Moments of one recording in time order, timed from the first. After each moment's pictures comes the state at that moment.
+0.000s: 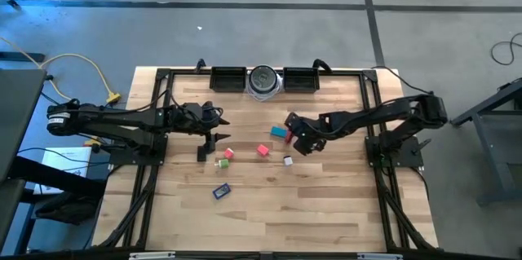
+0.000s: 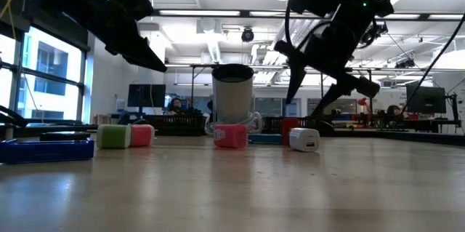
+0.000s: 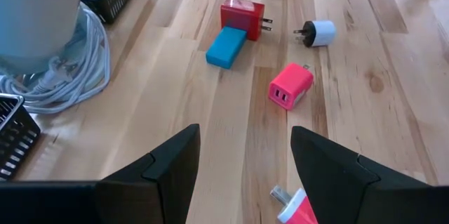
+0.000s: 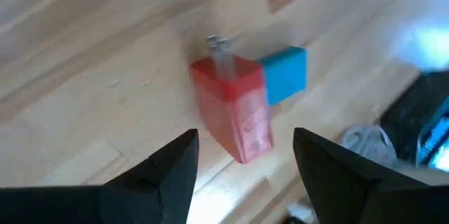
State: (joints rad) left arm 0.13 0.96 0.50 -0.05 -0.03 0.01; right arm -0.03 1.54 0.84 -0.34 0.26 -1.18
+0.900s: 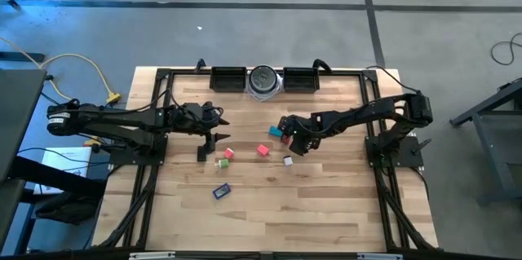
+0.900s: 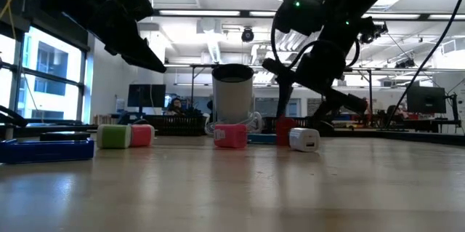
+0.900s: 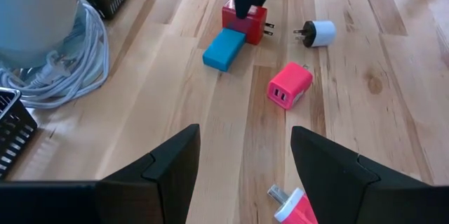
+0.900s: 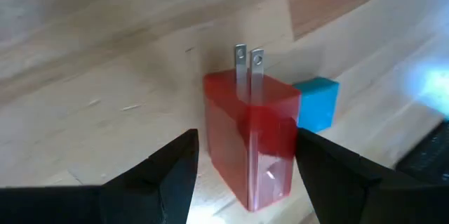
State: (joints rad) left arm 0.13 0.96 0.50 -0.05 -0.03 -0.01; right arm -0.08 1.67 0.87 -0.25 0.16 -1.31
